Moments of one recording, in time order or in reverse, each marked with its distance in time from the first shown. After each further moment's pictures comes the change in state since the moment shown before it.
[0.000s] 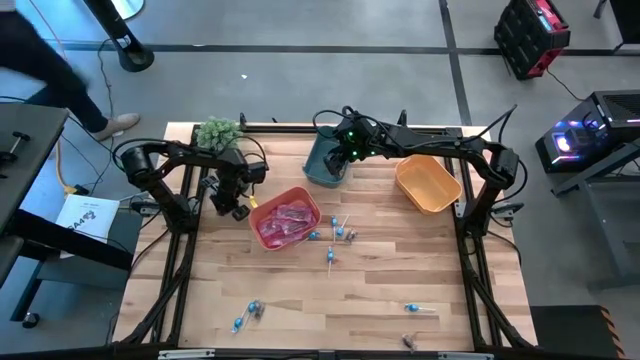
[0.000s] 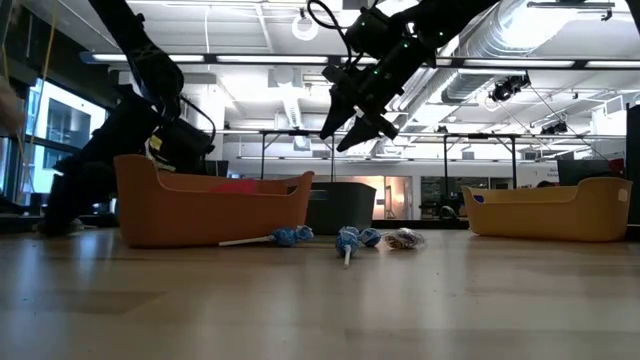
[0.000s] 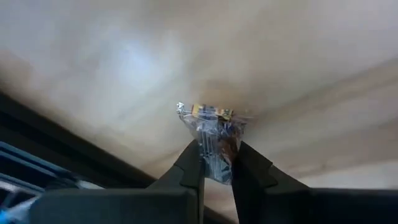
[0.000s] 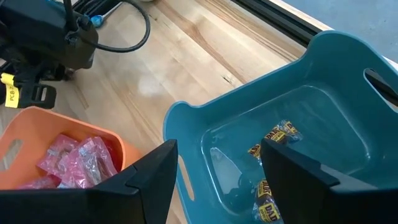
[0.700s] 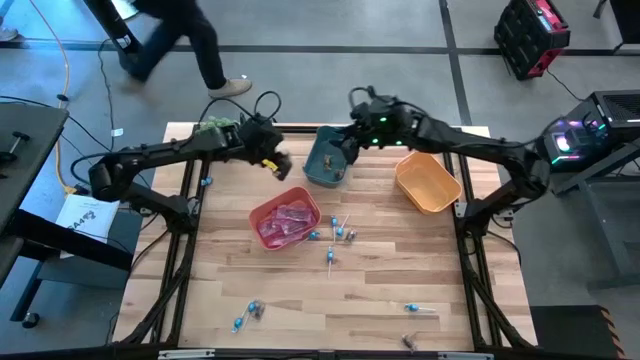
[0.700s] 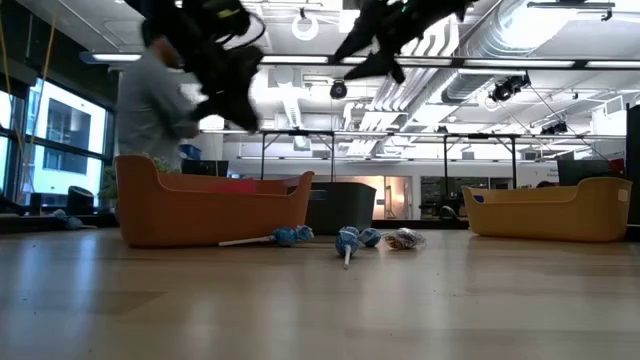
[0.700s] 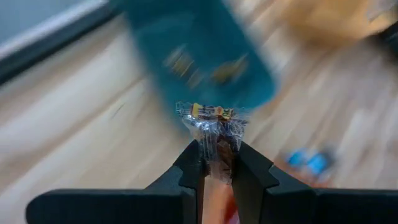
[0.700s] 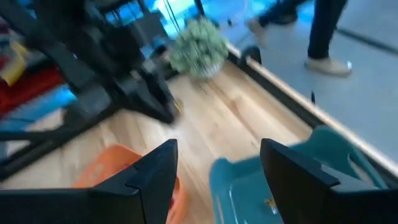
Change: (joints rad) left arm -0.082 -0.271 0.314 0.606 0.024 -0.018; right arm -0.010 -0.258 0.000 0.042 -0.048 -0.098
